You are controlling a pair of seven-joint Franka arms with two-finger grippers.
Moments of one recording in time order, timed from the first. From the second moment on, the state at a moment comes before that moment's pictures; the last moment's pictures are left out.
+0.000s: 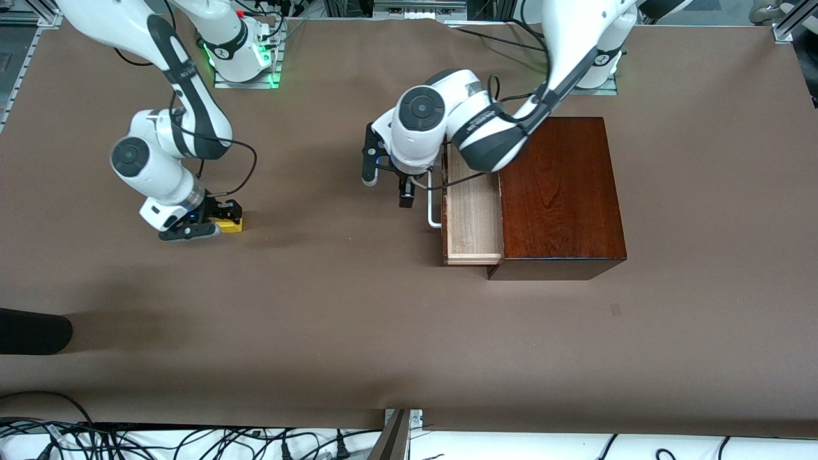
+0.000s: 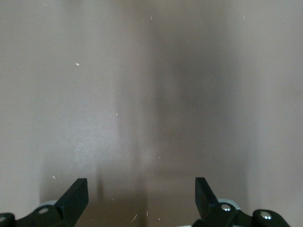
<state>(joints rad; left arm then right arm) -0.35 0.69 -0.59 -1.47 0.25 2.03 0.68 0.16 0.26 -0.07 -2.27 0.06 2.59 -0.15</state>
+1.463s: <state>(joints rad) -0.21 0.63 -0.55 -1.51 0.27 1.70 0.70 0.16 0.02 -0.08 -1.62 0.06 1.61 -0.08</state>
